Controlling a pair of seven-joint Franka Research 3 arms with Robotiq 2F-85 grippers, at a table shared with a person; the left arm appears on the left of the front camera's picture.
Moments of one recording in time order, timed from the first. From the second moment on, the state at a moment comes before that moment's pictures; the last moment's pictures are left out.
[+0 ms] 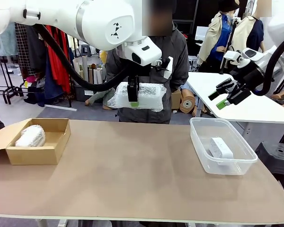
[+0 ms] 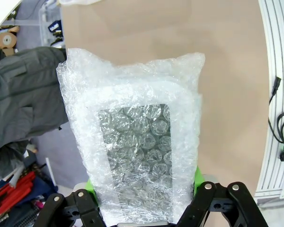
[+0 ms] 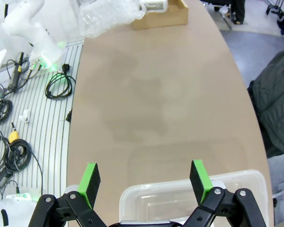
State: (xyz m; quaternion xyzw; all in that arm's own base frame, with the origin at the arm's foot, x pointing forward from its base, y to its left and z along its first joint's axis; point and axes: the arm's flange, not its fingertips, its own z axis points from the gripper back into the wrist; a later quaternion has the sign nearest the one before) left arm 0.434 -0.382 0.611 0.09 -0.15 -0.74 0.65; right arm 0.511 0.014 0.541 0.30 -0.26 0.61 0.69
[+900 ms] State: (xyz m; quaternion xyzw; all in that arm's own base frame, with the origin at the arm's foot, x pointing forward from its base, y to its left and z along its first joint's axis) left arm 0.444 -0.371 0.617 0.09 -0.17 -0.70 0.69; right arm 0.511 0.014 0.541 0.30 -0.26 0.61 0.69
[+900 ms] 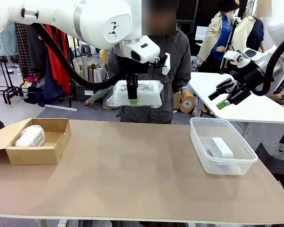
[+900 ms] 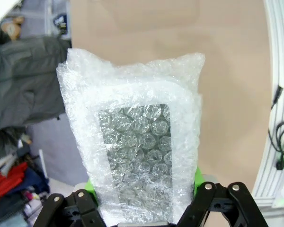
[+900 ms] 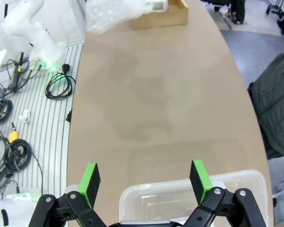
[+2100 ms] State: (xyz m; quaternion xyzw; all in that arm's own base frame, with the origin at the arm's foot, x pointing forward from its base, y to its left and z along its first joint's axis) left arm 0.496 -0.132 0.630 0.07 -0.25 -0.23 0.94; right arm 0.512 0.014 0.541 0.30 -0.26 0.61 0.69
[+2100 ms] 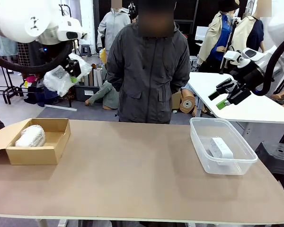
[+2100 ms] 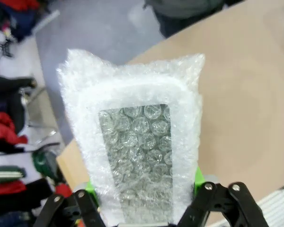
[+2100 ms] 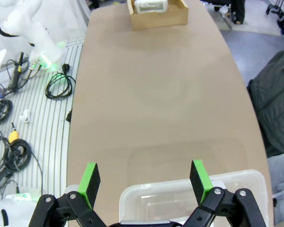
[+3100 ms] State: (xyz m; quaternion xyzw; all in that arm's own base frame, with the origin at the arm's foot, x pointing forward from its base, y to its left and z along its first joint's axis) left arm 0.516 -0.051 0.570 0.03 -0.22 -0.08 0.97; right arm 0.512 0.014 0.541 0.30 -0.26 0.61 0.69
